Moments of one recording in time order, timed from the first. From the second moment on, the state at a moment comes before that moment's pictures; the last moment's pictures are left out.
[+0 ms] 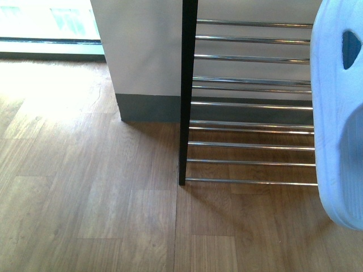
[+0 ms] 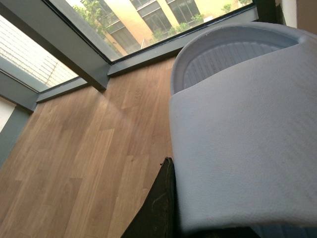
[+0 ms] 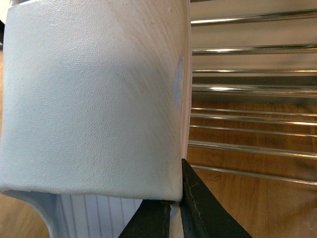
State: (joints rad) left arm -0.16 0.90 0.22 0.31 -0.47 0.40; right arm -0.08 0.97 0.26 0.27 -0.20 0.14
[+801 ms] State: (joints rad) left arm -0.16 0.90 0.22 0.31 -0.47 0.40; right arm -0.09 1.11 0.34 0.56 -0.09 0.00
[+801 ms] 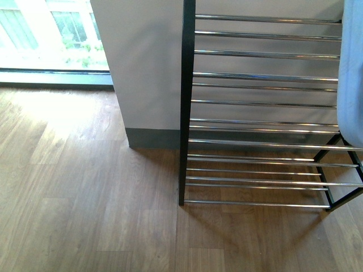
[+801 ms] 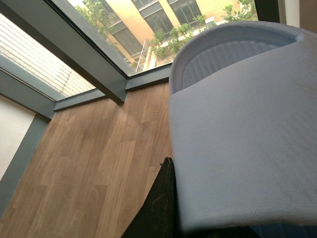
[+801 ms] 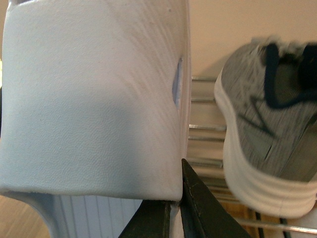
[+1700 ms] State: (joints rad) left arm -0.16 0.90 0.22 0.31 -0.47 0.40; right arm -0.18 1.90 1.29 -0.15 0.03 -0.15
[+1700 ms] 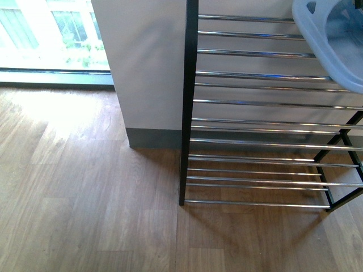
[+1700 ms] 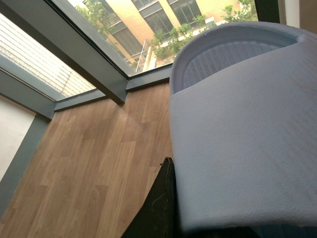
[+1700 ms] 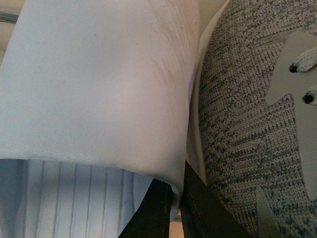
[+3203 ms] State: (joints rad) left arm -0.16 0.90 0.22 0.31 -0.47 0.40; right arm -0.08 0.74 0.36 0.45 -0.17 0.09
